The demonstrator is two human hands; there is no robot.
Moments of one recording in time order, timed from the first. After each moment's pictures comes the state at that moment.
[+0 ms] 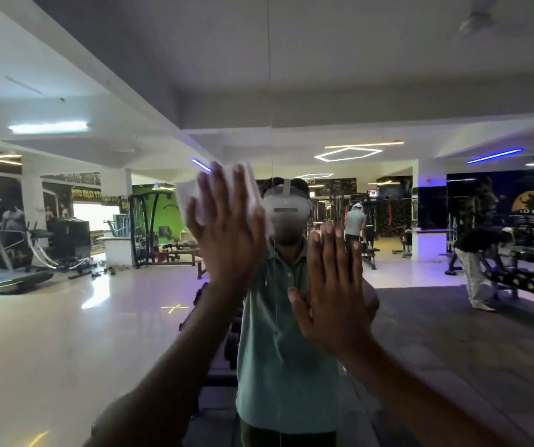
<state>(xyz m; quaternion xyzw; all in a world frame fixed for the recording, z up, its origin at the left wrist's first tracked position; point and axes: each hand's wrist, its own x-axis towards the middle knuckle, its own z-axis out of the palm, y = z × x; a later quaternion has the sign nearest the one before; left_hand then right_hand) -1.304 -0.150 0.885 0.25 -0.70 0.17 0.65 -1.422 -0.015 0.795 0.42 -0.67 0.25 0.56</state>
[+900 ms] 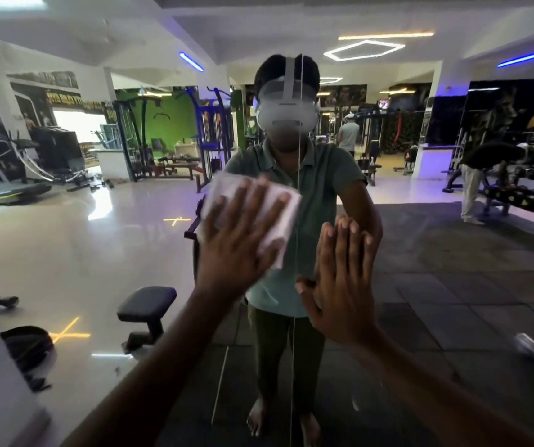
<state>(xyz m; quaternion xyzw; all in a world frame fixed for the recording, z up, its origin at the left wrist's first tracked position) -1.264 -0.184 0.707 0.11 -0.82 0.25 0.50 -1.396 -0.016 0.645 0.45 -0.70 0.25 0.49</state>
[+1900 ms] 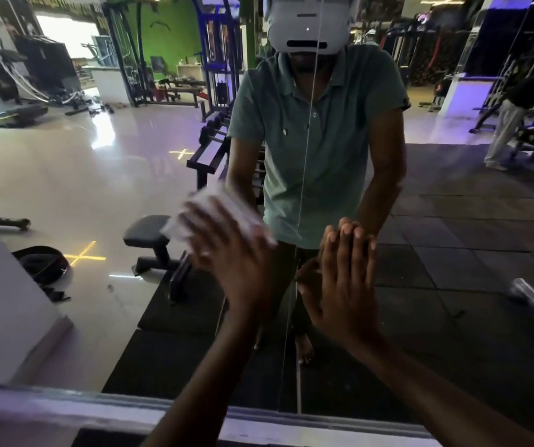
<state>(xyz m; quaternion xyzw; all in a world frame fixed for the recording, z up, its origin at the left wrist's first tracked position) -1.277 -0.129 0.556 0.40 -0.74 -0.06 0.54 -1.391 0.008 0.508 0.46 -0.77 0.17 0.41</state>
